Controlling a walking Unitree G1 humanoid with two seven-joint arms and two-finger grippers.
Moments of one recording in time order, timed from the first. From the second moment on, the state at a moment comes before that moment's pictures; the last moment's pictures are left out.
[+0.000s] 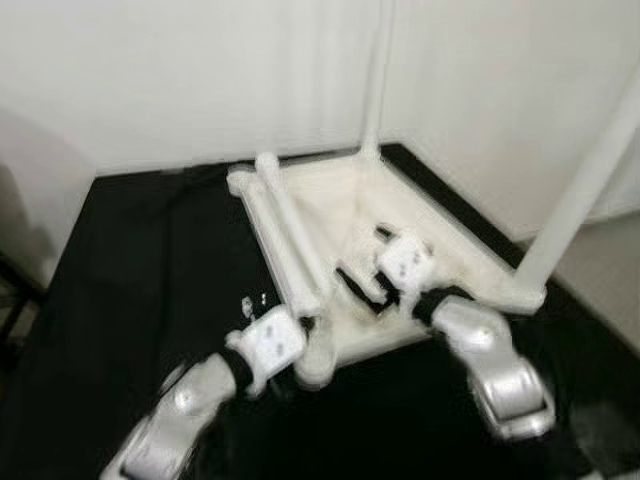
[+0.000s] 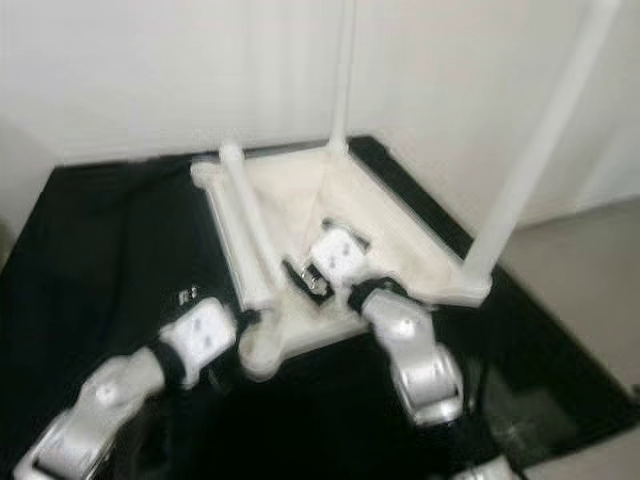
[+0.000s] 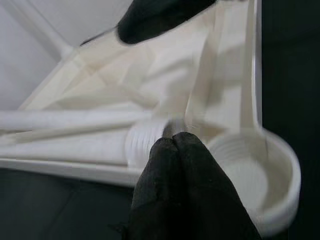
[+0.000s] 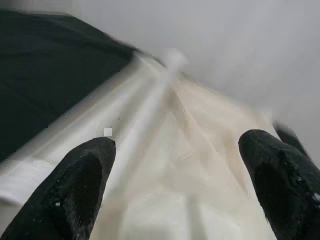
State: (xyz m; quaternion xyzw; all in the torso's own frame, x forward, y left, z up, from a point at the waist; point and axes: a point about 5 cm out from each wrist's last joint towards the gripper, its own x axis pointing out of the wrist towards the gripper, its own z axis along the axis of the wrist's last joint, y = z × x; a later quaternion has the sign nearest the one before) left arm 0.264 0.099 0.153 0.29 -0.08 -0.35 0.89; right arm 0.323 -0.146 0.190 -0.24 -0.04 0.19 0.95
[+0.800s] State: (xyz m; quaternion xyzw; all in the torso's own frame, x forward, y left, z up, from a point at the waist) left arm 0.284 0.074 0.181 0.46 -0.18 -0.35 0.79; right arm 0.267 -0.164 0.138 0.01 0.04 0.23 0.97
